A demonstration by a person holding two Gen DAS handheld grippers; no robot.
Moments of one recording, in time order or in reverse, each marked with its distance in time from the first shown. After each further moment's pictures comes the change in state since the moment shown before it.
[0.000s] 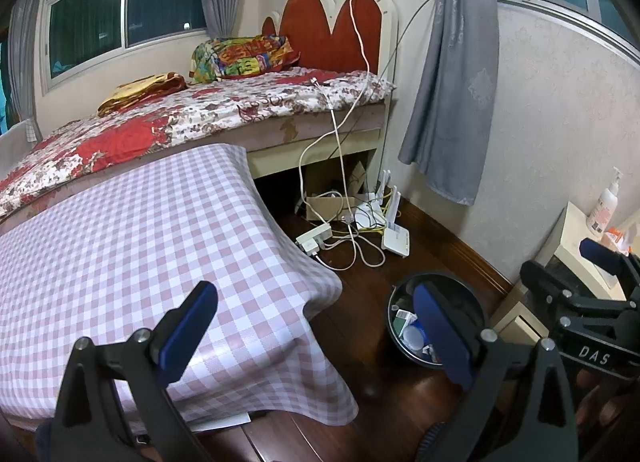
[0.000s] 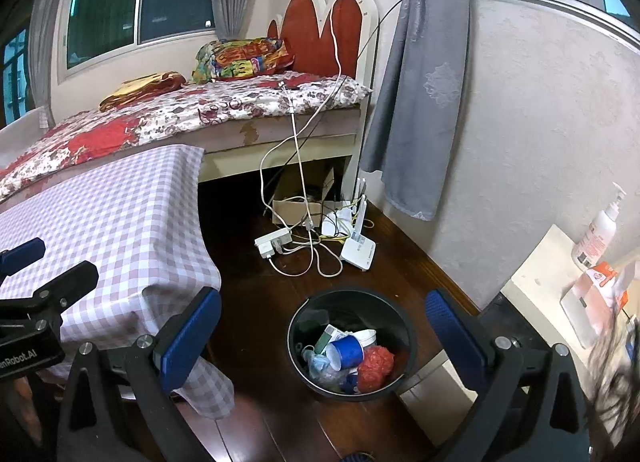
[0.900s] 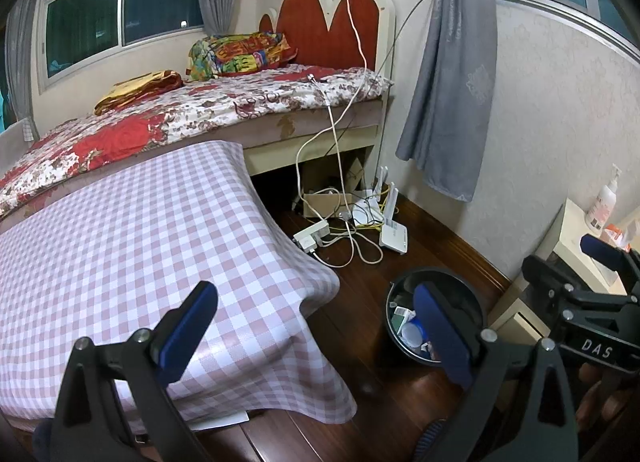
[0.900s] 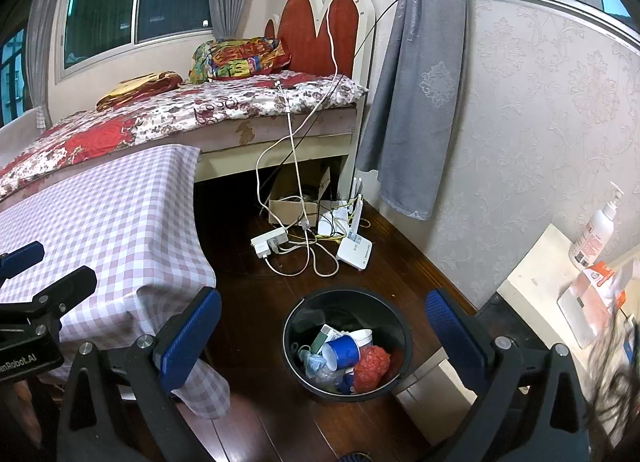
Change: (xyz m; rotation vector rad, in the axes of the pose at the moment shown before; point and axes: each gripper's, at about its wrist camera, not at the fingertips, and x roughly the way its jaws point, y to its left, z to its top) left arm 0.005 -0.004 -0.003 0.001 0.008 -0.005; right arm 0.000 -0.003 0.000 -0.001 0.004 -0.003
